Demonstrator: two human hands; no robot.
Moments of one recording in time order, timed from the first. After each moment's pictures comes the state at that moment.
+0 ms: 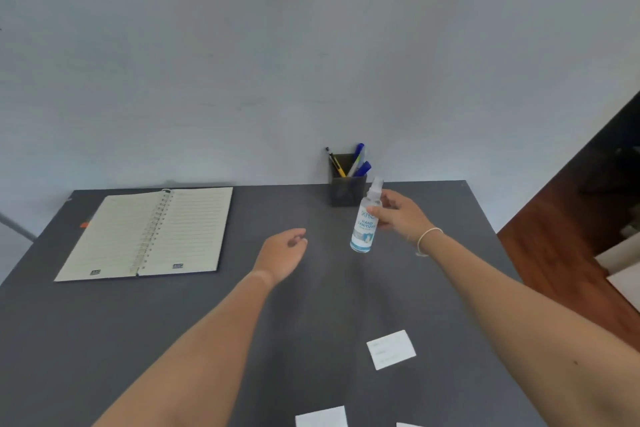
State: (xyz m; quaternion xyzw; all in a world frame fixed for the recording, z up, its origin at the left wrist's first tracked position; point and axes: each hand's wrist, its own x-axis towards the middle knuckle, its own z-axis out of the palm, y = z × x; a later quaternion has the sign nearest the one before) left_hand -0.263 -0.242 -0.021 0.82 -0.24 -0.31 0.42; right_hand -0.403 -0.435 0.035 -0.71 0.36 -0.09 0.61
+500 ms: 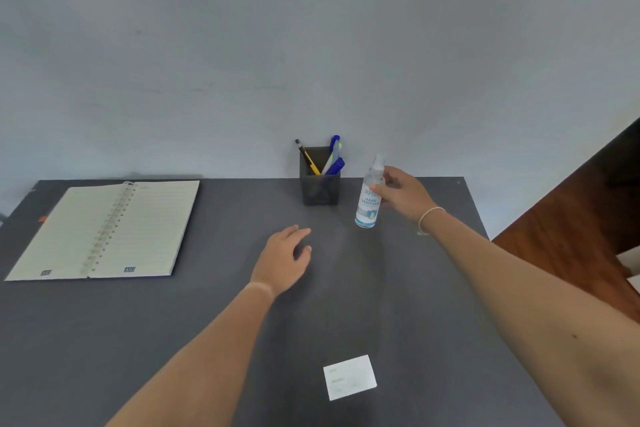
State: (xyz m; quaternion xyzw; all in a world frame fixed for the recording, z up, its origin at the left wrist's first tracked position) left_hand -0.295 -0.310 -0.055 0.87 -0.35 -0.21 0.28; right_hand -0.398 -0.542 0.009 -0.74 0.34 -0.09 0.57
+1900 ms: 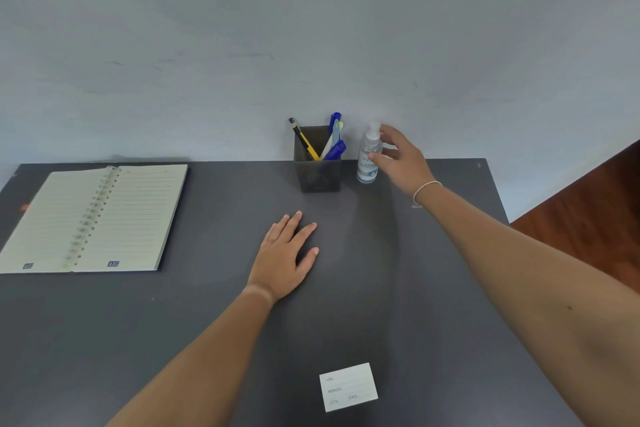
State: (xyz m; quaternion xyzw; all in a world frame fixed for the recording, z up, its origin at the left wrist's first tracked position) left_hand -0.292 -0.317 -0.095 0.88 -0.44 -0.13 0.15; right_hand -0.355 -0.574 -0.024 -0.76 0.31 -0.16 0.55
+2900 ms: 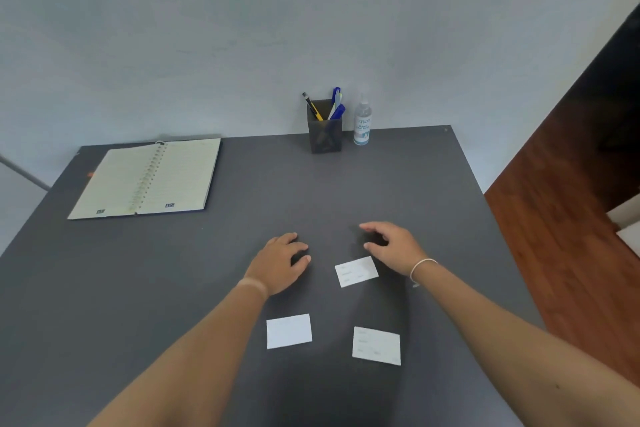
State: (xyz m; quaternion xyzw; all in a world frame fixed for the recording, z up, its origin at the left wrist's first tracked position) left_hand -0.382 -0.191 -0.052 0.87 -0.40 -0.24 0.14; right_hand -0.535 -0.391 -0.067 -0.84 0.31 -0.02 0.46
